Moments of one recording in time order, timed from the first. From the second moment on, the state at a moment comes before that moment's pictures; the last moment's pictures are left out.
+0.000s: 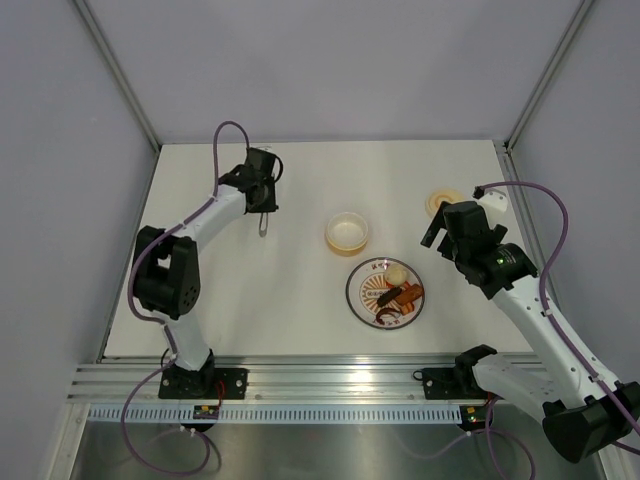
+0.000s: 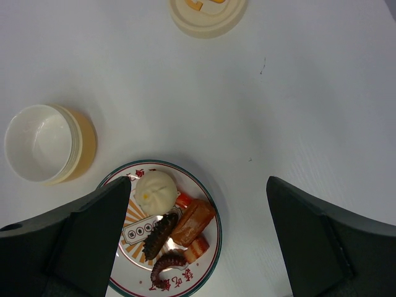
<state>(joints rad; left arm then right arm) -0.33 1.83 1.43 -0.53 -0.21 -0.32 0.41 0.97 0.99 -0.79 0.50 0.67</state>
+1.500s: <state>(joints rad) -0.55 1.33 0.98 -0.66 -0.10 -0.36 0.41 1.00 0.99 -0.75 0.45 0.66</state>
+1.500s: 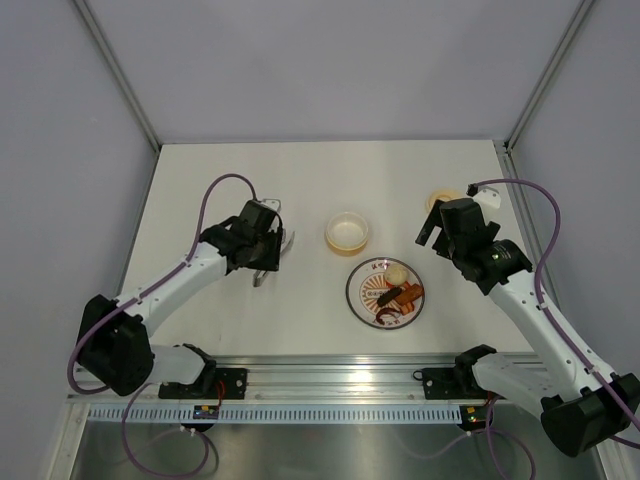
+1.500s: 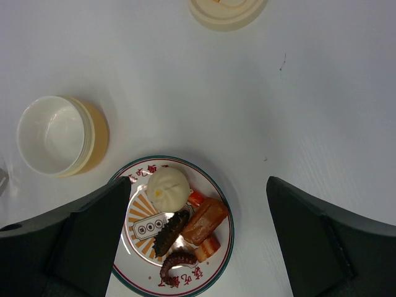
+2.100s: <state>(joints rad) -0.65 1.15 1.02 -0.79 -0.04 -0.36 0.41 1.02 0.99 -0.76 0.45 0.69</state>
